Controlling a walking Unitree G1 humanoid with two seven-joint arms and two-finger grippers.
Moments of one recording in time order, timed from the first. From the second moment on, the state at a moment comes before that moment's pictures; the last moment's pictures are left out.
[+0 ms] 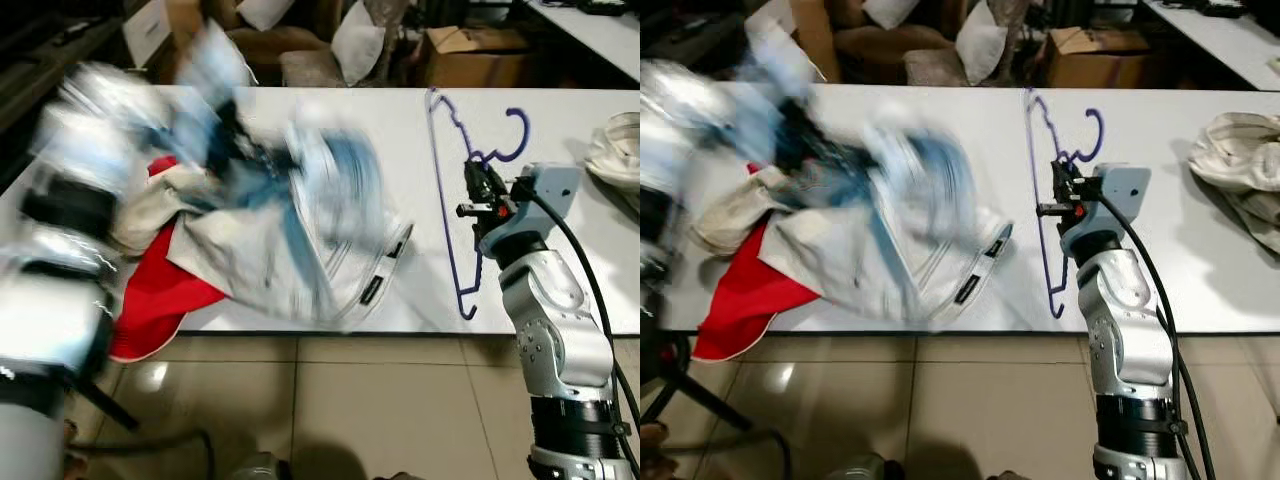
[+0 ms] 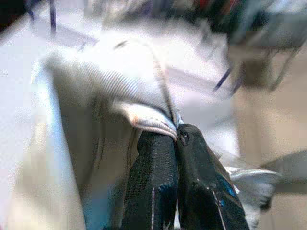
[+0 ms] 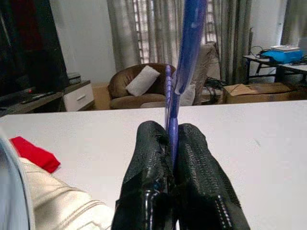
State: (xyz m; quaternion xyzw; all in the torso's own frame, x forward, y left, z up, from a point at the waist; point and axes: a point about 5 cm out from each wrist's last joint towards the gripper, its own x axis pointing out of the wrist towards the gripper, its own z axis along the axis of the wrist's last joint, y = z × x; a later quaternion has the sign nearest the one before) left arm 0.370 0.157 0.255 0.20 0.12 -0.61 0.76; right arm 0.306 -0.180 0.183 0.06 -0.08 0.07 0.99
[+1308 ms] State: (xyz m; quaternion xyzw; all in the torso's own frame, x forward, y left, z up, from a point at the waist) left arm 0.328 0.106 0.189 -0.06 0.15 -0.35 0.92; right arm 0.292 -0.147 0.168 0.17 -0.03 0.15 0.97
